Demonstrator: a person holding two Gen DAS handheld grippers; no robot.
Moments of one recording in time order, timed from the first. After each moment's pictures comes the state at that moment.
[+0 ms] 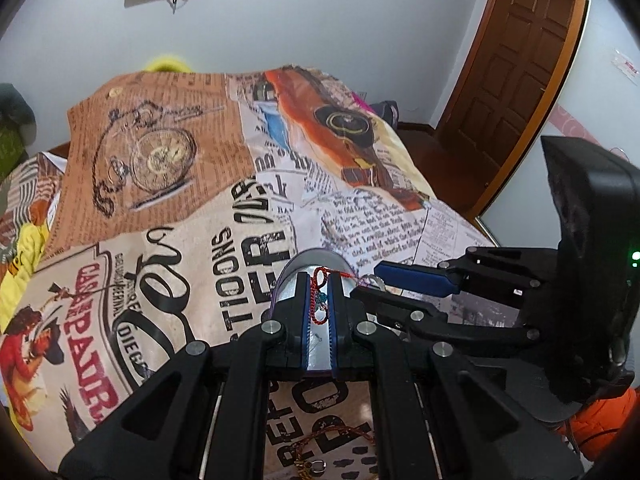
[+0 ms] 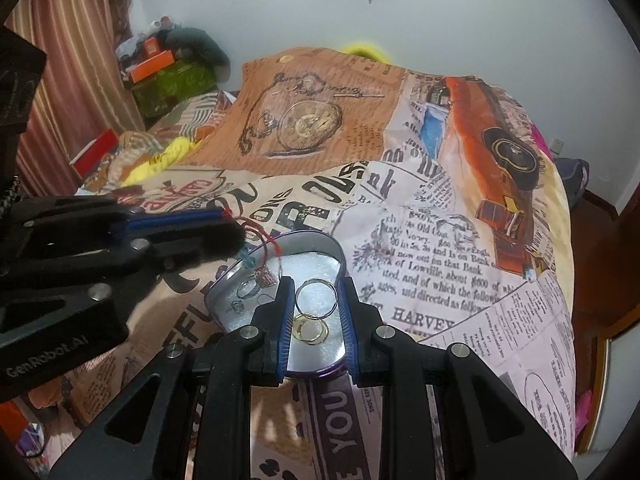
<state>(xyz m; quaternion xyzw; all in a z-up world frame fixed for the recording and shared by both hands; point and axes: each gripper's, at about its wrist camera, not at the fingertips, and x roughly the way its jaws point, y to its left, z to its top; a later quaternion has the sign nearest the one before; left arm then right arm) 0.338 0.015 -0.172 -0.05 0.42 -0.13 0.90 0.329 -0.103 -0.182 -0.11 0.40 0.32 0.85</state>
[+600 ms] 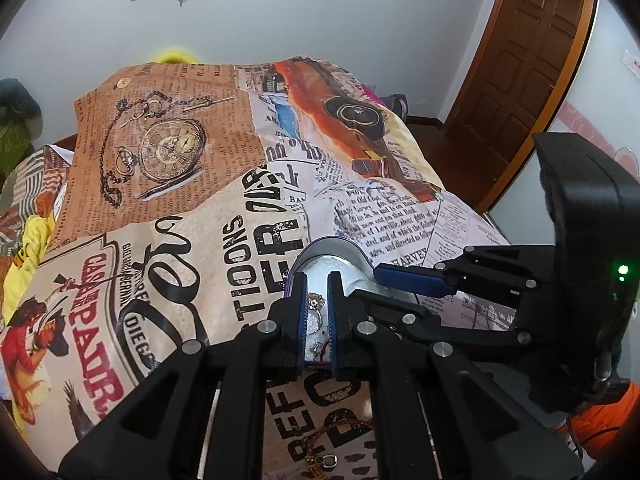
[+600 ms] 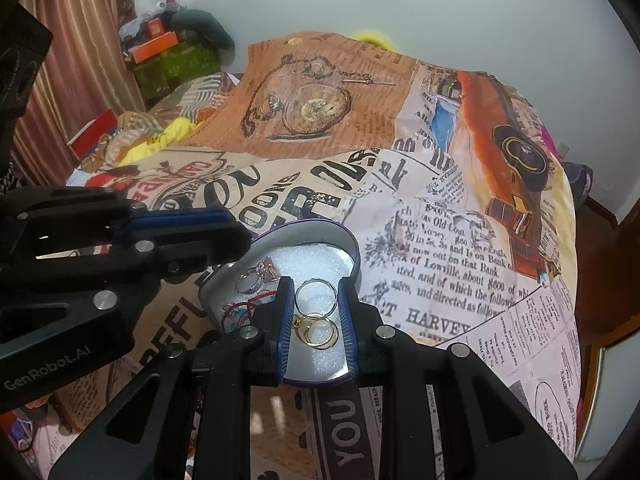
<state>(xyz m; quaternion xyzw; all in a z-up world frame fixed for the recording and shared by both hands) 0.336 0.020 -0.175 -0.05 0.43 -0.11 0.90 0.334 -0.089 -0.194 -0.13 0.42 0.31 0.84</state>
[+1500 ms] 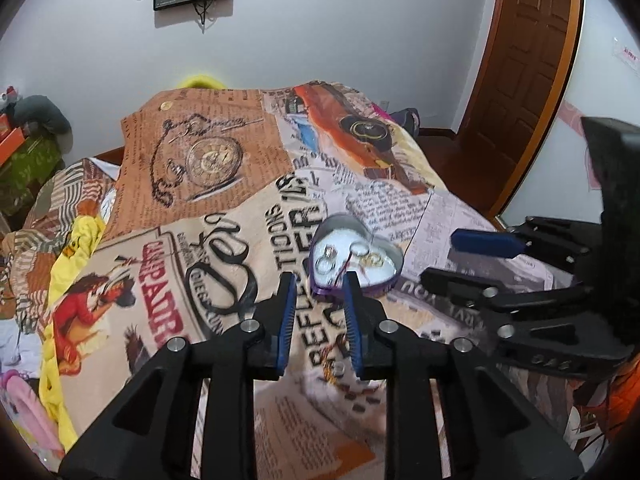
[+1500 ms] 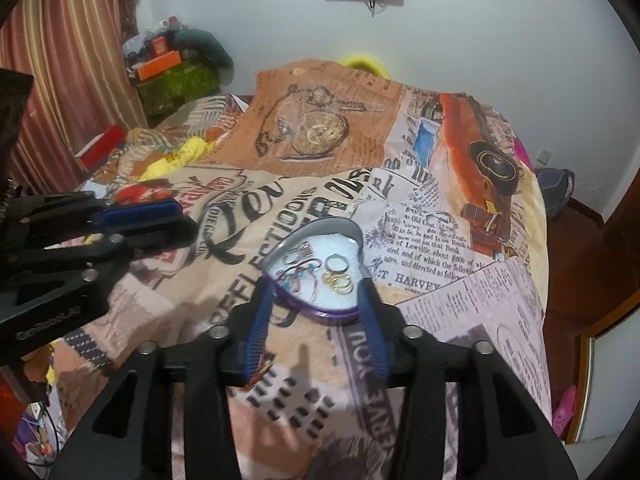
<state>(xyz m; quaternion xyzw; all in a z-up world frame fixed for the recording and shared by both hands) 0.247 0.034 -0.133 -0.02 0.40 -0.07 0.91 0.267 -0.109 -0.141 -0.12 0.39 0.30 0.86</state>
